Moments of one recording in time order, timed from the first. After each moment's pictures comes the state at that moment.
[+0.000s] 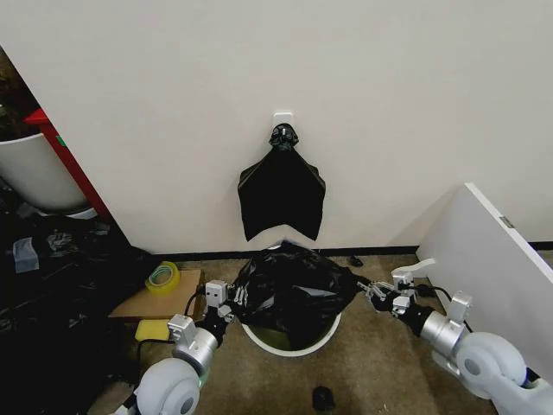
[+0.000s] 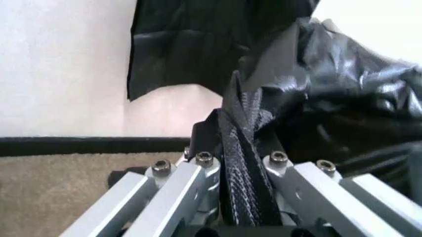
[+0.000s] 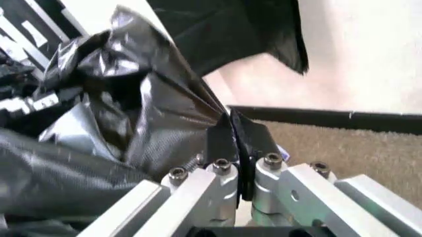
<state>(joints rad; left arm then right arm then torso) 1.37 -0.99 -0.13 -2.06 -0.72 0.00 -0.19 -1.43 0.67 0.39 1.92 1.08 -0.09 -0.34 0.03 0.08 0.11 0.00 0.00</state>
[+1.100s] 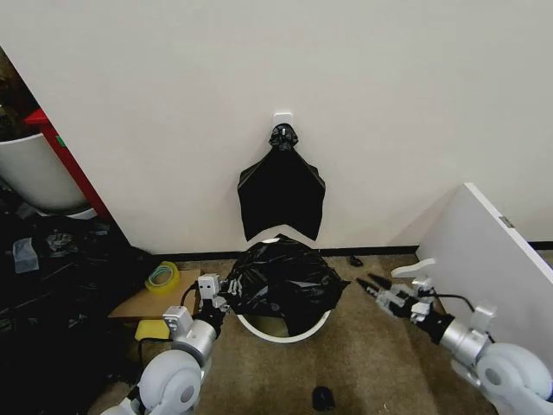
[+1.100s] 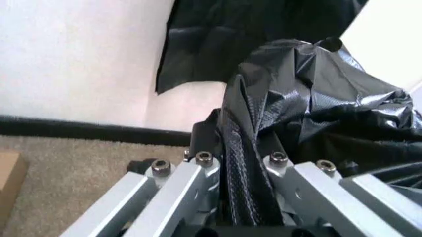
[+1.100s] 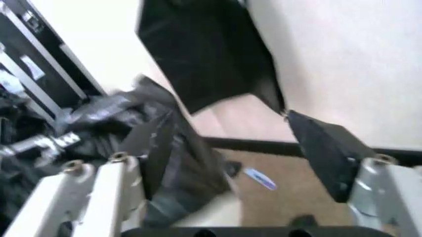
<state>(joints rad) 1.35 -0.99 -0.13 -2.06 -0.77 0.02 -0.28 -1.58 0.70 0.58 2.05 1.10 -0.06 -0.29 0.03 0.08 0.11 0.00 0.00</state>
